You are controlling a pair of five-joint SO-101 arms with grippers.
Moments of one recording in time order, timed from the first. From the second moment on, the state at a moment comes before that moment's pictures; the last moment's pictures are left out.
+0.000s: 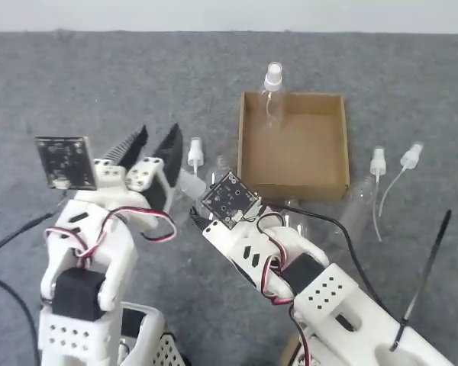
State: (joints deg) left arm 4.1 -71.7 50.0 51.2 17.7; right arm -45.9 -50.3 70.3 17.0 8.7
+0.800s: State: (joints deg) left arm 8.4 -71.7 62.3 47.2 10.0; right arm -45.9 -50.3 70.3 17.0 8.7
